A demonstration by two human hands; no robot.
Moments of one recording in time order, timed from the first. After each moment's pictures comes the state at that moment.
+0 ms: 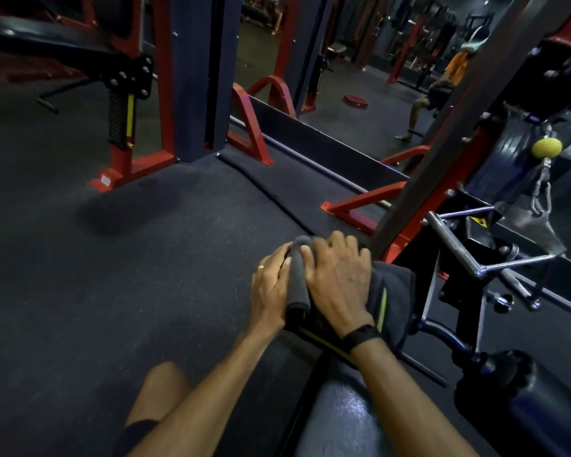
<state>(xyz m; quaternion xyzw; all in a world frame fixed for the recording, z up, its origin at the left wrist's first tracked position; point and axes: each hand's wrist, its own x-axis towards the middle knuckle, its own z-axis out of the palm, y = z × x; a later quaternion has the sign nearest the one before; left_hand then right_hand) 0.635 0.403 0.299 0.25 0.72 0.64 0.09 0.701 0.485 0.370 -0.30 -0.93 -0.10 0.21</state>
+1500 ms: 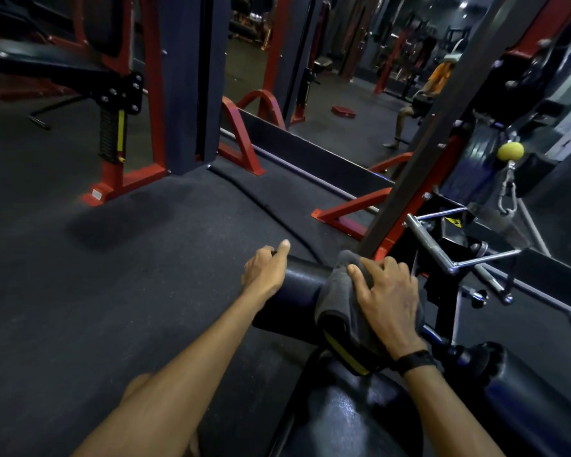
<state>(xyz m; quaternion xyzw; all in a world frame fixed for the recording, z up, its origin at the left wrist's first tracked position) 0.618 0.423 0.344 0.14 0.80 0.54 0.21 0.783 0.550 0.365 -0.35 -0.89 -0.04 0.29</state>
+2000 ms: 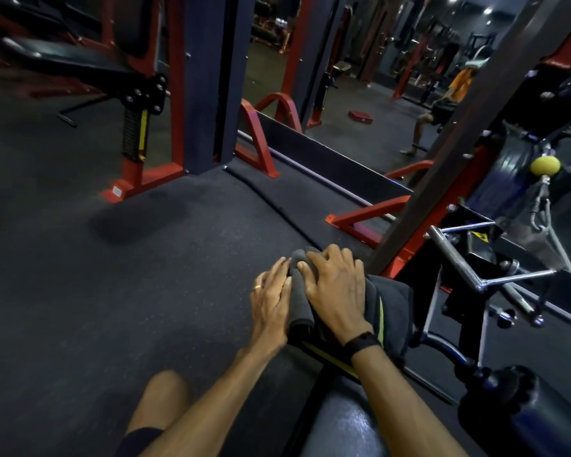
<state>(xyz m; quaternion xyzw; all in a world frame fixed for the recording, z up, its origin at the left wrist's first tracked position) 0.643 0.392 0.293 0.25 0.76 0.59 0.07 0.697 0.491 0.357 -0.23 -0.94 -0.03 0.23</state>
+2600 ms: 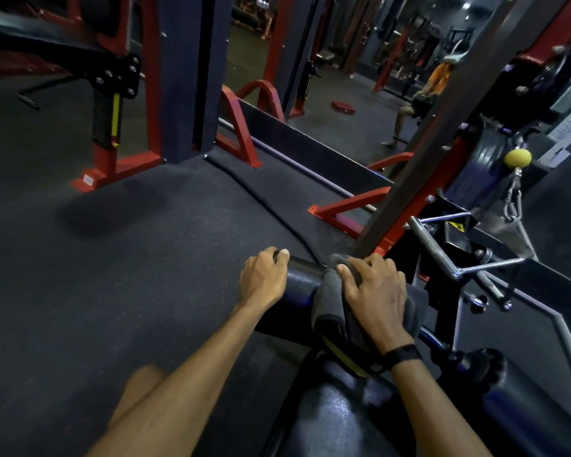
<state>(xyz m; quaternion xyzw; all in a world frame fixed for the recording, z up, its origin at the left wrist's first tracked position) 0.620 0.419 0.332 0.19 0.83 0.49 0.15 0.762 0.545 0.363 -0.33 -0.91 -0.06 0.25</state>
